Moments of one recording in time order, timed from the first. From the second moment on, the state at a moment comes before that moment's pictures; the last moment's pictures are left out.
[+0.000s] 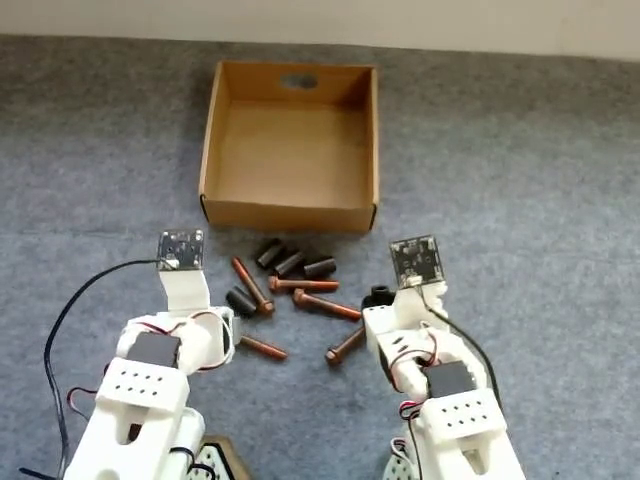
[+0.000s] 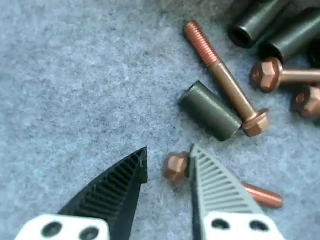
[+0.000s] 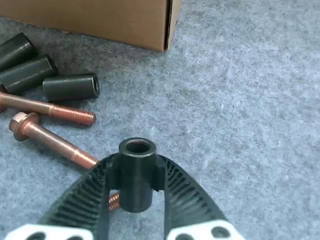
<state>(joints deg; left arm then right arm) 2.3 -60.0 83.1 50.9 11.1 -17.0 -69.1 89.5 32.4 0.1</state>
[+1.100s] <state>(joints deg) 2.4 -59.9 86.9 33.0 -8.1 -17.0 -69.1 89.5 32.4 0.1</state>
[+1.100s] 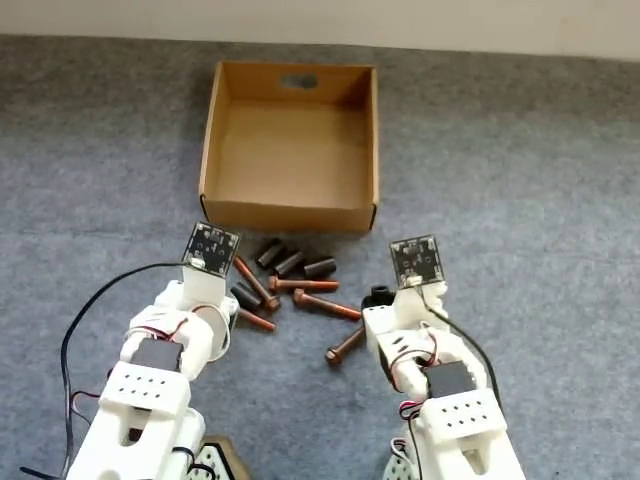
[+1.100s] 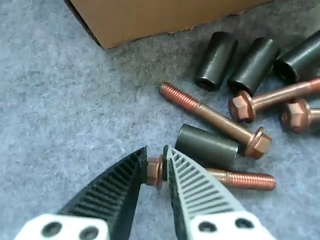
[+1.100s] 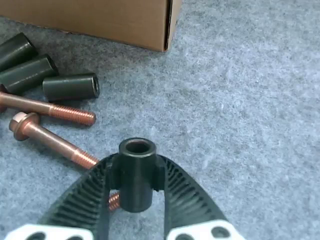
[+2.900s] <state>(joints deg) 8.7 -59.9 79.4 49.4 29.8 -17.0 -69.2 90.5 32.3 0.1</state>
